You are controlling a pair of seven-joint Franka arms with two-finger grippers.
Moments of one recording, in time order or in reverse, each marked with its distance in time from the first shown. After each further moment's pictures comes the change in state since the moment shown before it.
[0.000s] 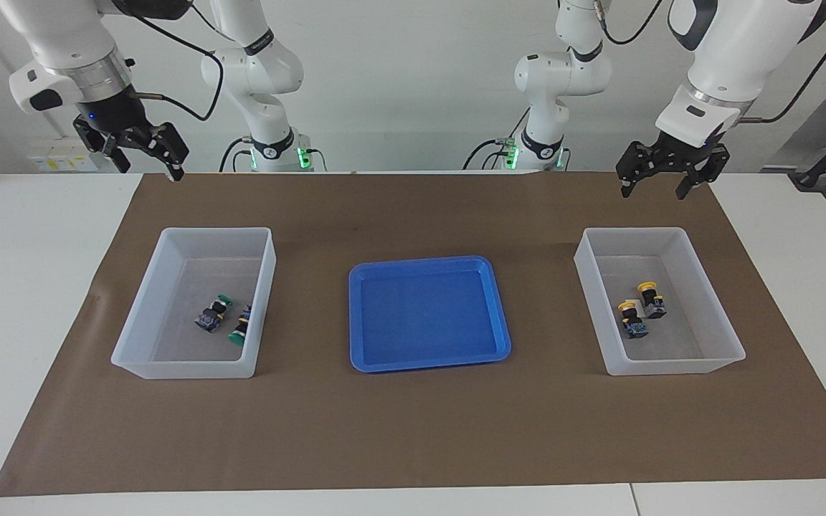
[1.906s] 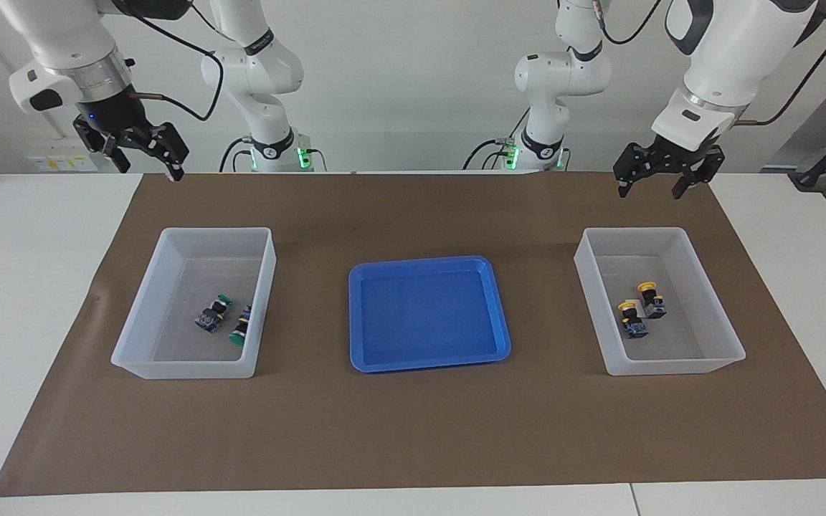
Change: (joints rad) left arm 0.001 -0.010 0.002 -0.024 0.000 0.000 0.000; right arm 0.000 0.000 0.000 0.000 0.000 0.000 0.000
